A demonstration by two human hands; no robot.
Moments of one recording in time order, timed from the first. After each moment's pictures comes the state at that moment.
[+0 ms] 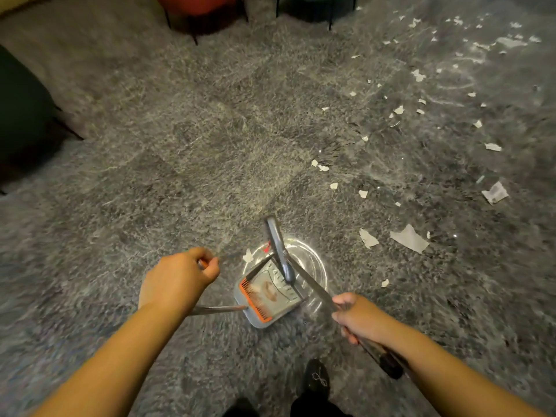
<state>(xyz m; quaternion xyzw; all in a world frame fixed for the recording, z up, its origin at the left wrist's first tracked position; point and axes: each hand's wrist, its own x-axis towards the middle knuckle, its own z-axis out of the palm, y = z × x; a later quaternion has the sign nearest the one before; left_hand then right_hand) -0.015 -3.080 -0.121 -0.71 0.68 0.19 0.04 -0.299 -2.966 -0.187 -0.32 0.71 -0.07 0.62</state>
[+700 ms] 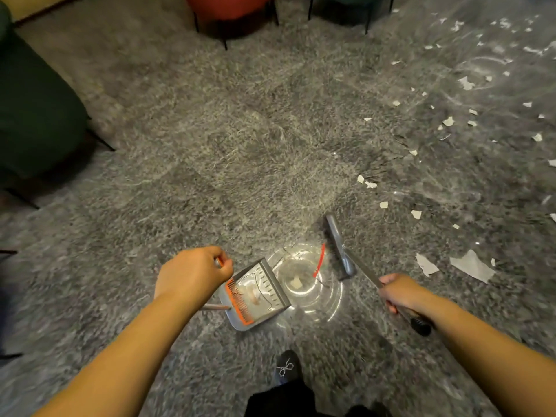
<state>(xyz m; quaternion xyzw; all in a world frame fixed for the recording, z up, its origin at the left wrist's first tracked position) 0.155 -3.279 -0.127 -0.69 0.70 0.16 0.09 -0.201 -3.189 -0.241 -0.28 0.79 0.00 0.55</state>
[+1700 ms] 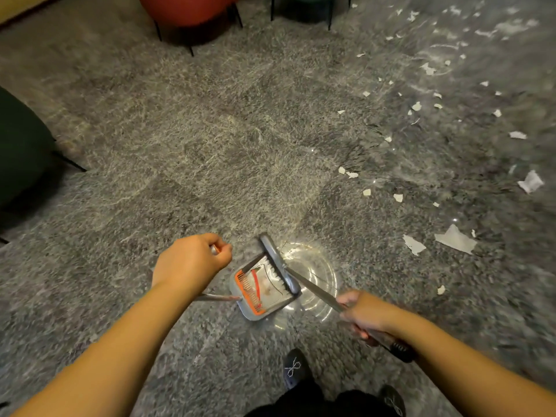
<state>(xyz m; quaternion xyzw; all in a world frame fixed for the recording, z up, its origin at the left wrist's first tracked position) 0.156 -3.303 -0.127 -0.64 0.74 0.19 0.06 -0.108 -3.146 -0.234 -0.27 0.71 -0.08 0.65</state>
